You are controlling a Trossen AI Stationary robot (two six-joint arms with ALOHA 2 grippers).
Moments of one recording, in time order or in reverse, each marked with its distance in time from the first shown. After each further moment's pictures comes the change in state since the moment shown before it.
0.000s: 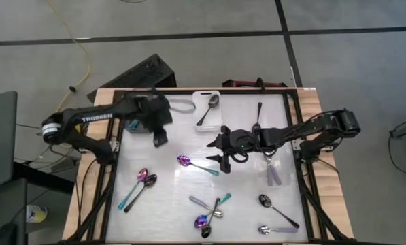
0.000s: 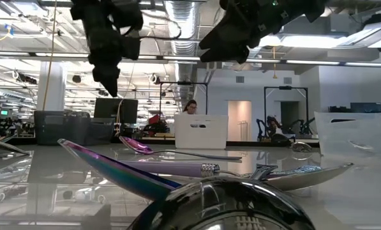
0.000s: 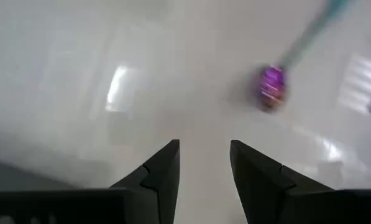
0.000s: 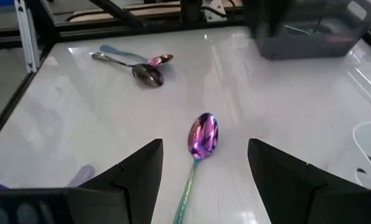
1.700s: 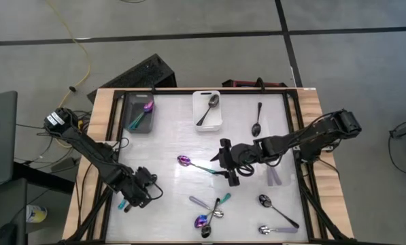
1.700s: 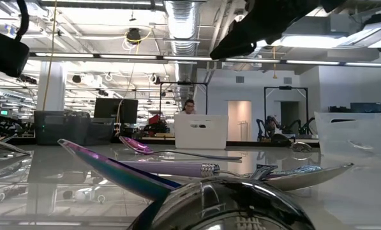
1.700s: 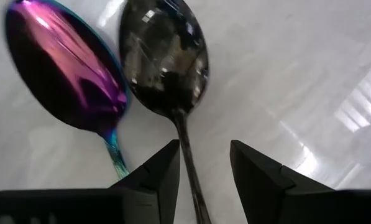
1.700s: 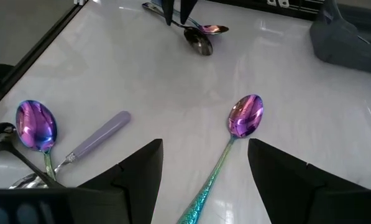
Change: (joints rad) left arm -1.123 0.008 -0.361 0.245 -0.277 -1.406; right arm 0.132 0.000 0.000 -0.094 -0.002 -0.185
